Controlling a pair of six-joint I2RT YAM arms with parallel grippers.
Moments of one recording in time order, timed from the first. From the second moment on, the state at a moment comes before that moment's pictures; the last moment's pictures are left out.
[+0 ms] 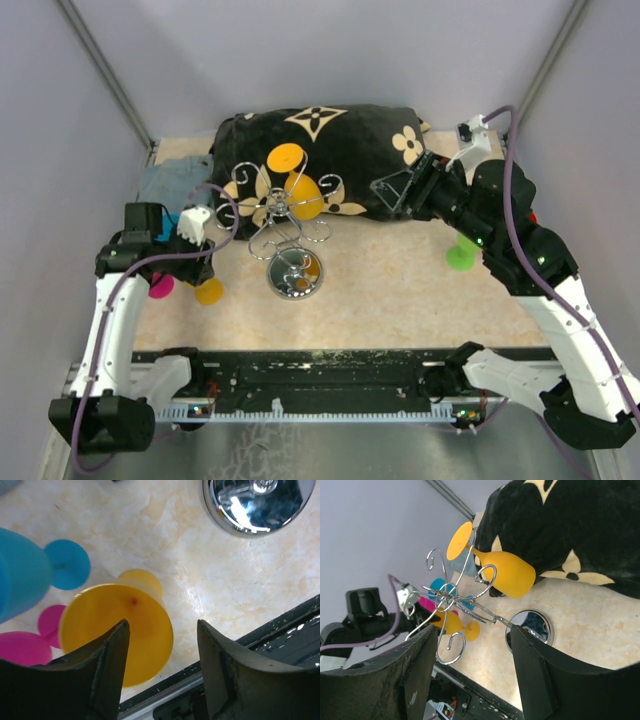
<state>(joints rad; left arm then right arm) 0.04 0.97 0.96 -1.00 0.34 0.48 0.60 0.97 1.47 -0.67 -0.01 0.68</state>
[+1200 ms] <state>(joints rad) 0.04 1.22 1.85 -0.82 0.61 -0.05 0.40 1.87 2.23 -0.72 -0.64 0.75</state>
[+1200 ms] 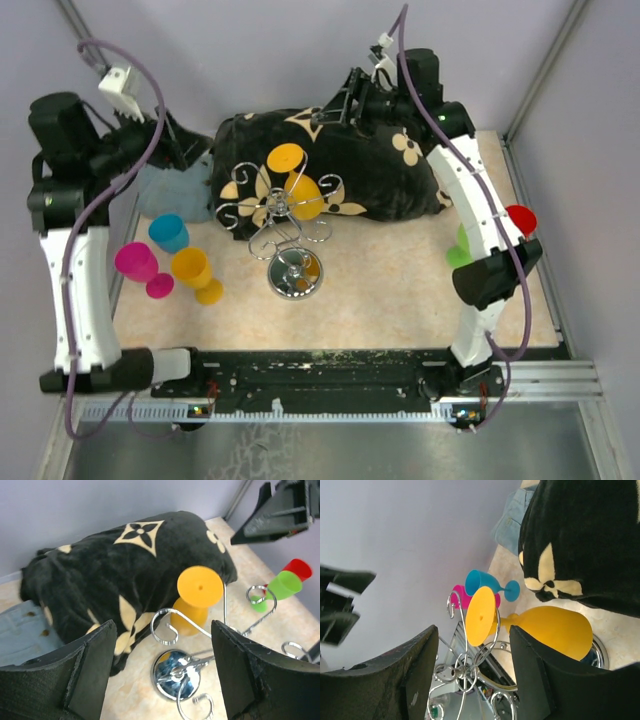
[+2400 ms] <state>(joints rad) -0.02 1.89 1.86 -0.40 1.39 -0.69 0.40 1.23 1.76 -0.80 -0.38 0.70</state>
